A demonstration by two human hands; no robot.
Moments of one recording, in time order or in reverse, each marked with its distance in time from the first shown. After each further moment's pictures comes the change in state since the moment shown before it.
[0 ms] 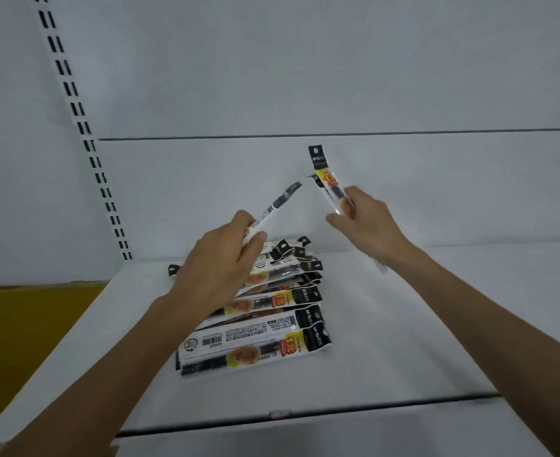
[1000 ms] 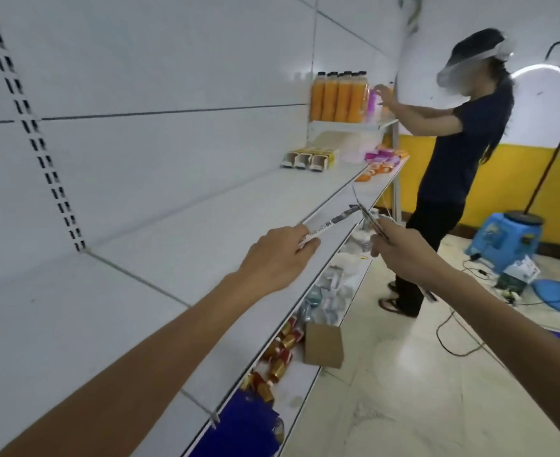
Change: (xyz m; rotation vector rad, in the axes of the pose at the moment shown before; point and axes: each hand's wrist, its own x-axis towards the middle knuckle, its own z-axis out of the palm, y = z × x) left_hand 0.072 0.626 0.418 -0.556 -0.640 0.708; right_hand -0.349 0.350 -0.542 -0.474 0.424 0.849
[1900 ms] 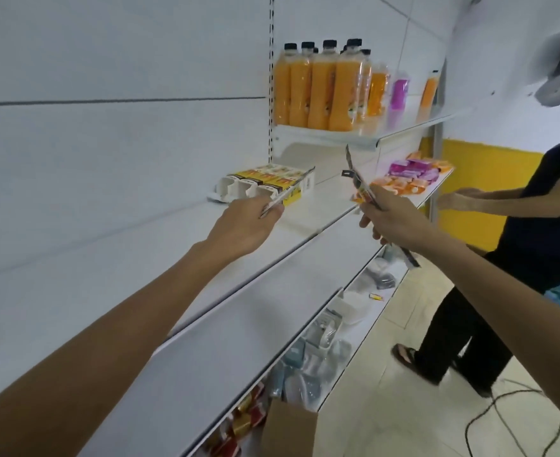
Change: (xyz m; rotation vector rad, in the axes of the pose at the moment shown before) left_hand 0.451 -0.067 0.154 0.063 0.197 -0.268; right_hand 0.454 0.246 -0.082 0.086 -0.046 -0.157
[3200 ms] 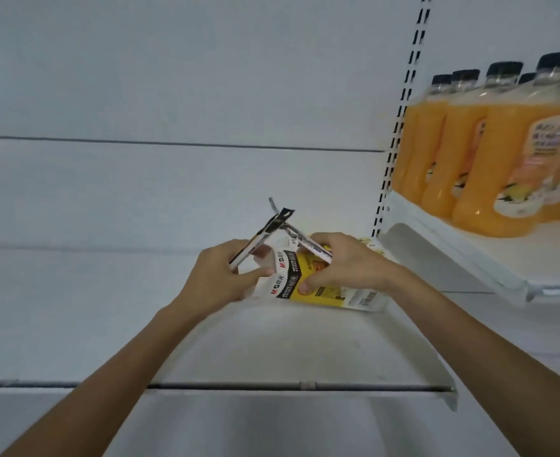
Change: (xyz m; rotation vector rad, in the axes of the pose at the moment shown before) left_hand 0.099 0.011 0.050 -0.012 0.626 -0.547; right_hand 0.263 -0.010 0.061 0.181 -0.835 -0.804
